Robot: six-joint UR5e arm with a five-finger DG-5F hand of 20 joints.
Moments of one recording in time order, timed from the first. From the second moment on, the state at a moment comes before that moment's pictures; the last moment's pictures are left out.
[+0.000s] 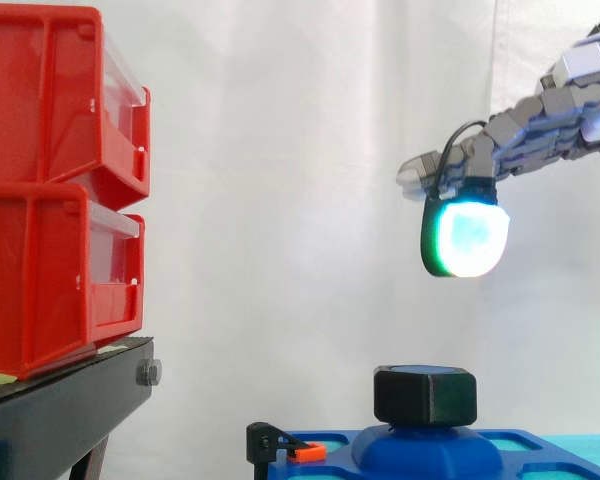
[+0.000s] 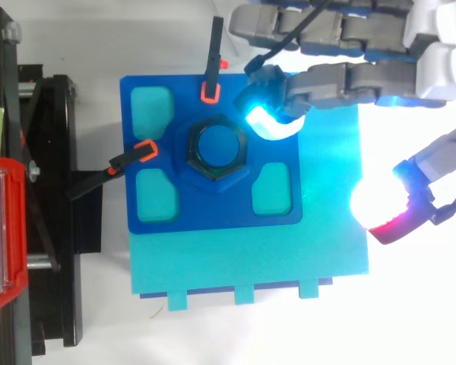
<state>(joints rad) 0.00 -1.99 -1.24 -3.24 -1.67 -1.41</state>
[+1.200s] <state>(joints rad) 0.01 -2.15 -1.22 -2.98 -1.68 -1.35</state>
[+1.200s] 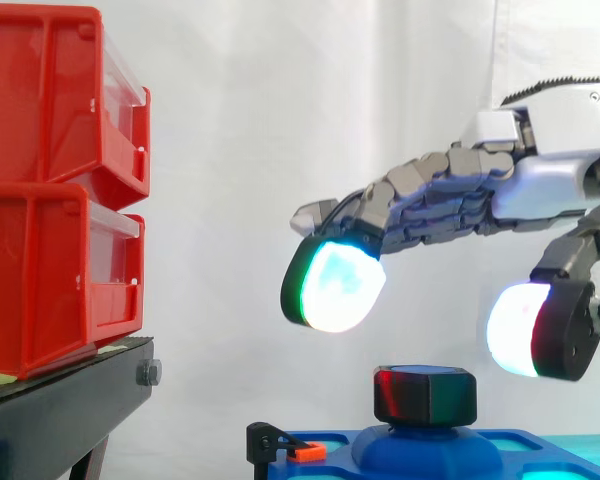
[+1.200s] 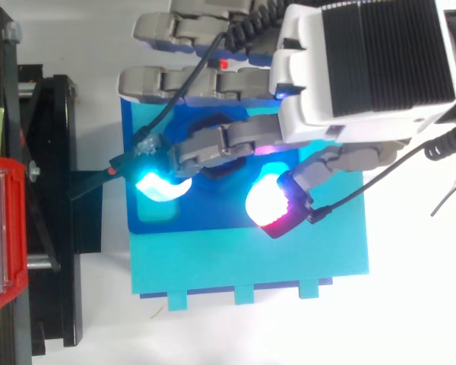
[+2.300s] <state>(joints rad) -0.02 -2.19 -1.22 -2.95 -1.72 -1.35</state>
